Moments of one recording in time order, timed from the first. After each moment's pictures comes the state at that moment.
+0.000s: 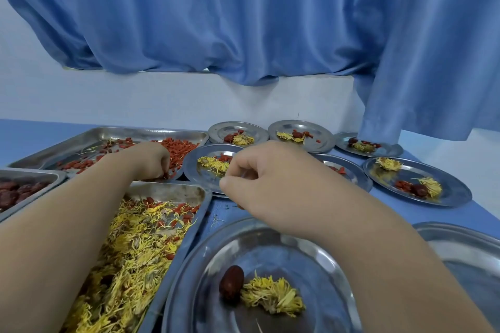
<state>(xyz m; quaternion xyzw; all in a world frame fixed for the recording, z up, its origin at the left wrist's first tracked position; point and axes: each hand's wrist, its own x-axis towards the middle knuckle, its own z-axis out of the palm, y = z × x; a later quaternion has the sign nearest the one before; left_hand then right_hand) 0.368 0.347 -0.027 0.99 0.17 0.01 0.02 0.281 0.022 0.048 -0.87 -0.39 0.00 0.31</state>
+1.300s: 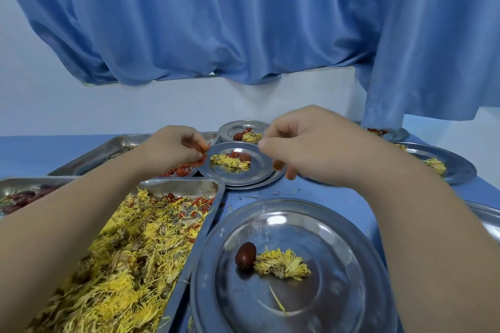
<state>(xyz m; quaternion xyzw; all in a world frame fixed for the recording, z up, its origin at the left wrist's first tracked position) 0.299 0.271 0.022 0.92 0.06 0.16 0.35 0.292 -0.009 0.065 -0.86 -0.34 -0.01 0.37</state>
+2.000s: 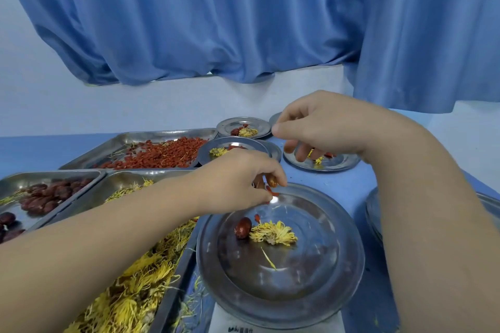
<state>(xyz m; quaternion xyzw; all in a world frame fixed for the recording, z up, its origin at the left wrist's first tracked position) 0.238 0.139 0.019 0.96 -0.19 0.08 0.16 0.285 -0.036 0.080 -0.88 -0.31 0.02 0.37</state>
